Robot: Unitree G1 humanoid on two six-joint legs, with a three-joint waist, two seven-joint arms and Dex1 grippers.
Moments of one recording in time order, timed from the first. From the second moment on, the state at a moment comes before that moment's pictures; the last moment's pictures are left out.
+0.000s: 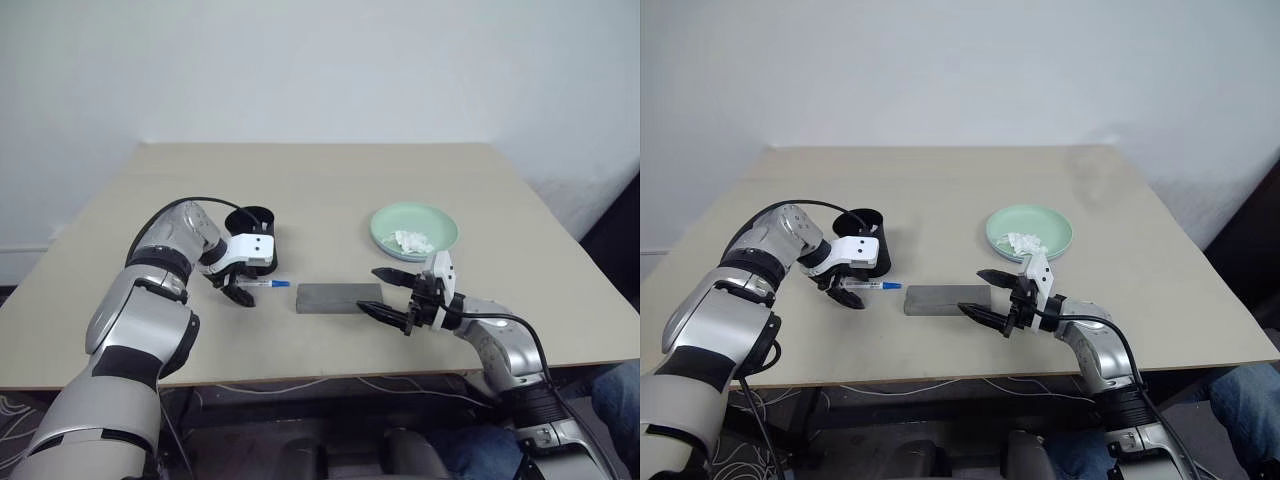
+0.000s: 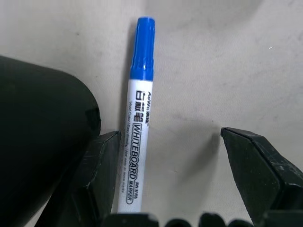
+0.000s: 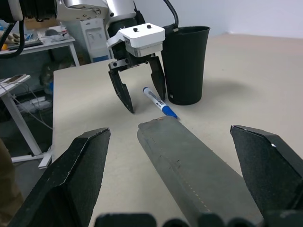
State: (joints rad) left arm -1.15 0.57 -0.48 1.31 0.43 -0.16 -1.42; right arm -0.30 -0.30 0.12 0.11 0.39 0.21 1.02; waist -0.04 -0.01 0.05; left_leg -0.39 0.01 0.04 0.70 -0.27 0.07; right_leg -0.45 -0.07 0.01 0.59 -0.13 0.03
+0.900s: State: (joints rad) left arm -1.14 0.58 -0.46 1.31 0.46 -0.22 -1.44; right arm -0.30 -0.29 0.12 0.13 0.39 0.19 1.01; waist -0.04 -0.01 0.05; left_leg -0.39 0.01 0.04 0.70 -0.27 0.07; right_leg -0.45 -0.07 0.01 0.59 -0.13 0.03
